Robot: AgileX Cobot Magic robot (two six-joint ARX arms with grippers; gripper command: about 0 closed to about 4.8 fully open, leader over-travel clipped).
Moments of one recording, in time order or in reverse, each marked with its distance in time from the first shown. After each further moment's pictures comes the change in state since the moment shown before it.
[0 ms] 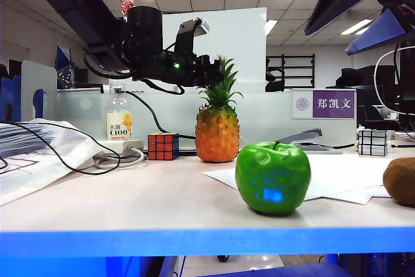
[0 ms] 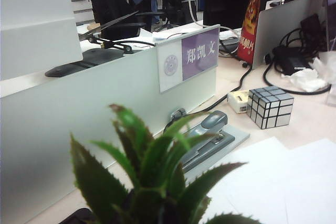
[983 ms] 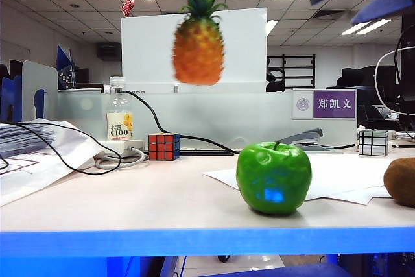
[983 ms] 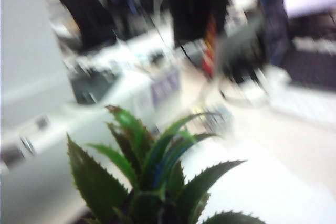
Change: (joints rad) left arm 0.027 -0.456 -0.006 -0.564 0.124 0.097; right arm 0.000 -0.109 0.002 0.013 0.009 0.000
